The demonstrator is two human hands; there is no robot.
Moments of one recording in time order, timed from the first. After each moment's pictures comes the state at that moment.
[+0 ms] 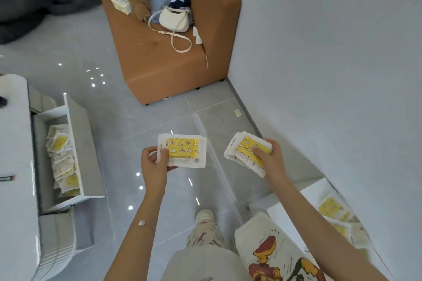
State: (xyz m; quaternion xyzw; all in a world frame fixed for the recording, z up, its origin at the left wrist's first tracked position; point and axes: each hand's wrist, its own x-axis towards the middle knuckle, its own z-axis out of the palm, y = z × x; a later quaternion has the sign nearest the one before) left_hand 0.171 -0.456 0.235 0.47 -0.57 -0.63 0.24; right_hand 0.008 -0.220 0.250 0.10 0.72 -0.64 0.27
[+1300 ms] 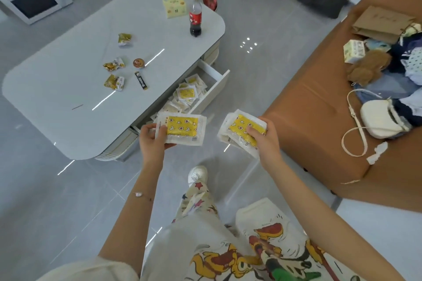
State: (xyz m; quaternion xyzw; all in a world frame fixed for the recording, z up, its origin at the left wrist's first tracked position) left_hand 0.295 -0.793 0.215 0.70 -0.19 -0.44 0.53; right_hand 0.029 -0.823 0.249 -0.29 0.67 -0.40 0.56
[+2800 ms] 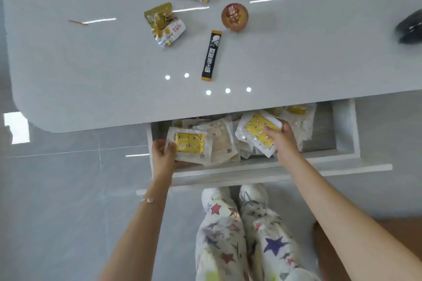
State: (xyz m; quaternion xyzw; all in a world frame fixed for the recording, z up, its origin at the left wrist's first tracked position) left_hand 0.405 -0.974 -0.234 0.81 0.19 -0.33 0.45; right_hand 0.251 -1.235 -0.242 -0.42 0.62 -0.03 0.67
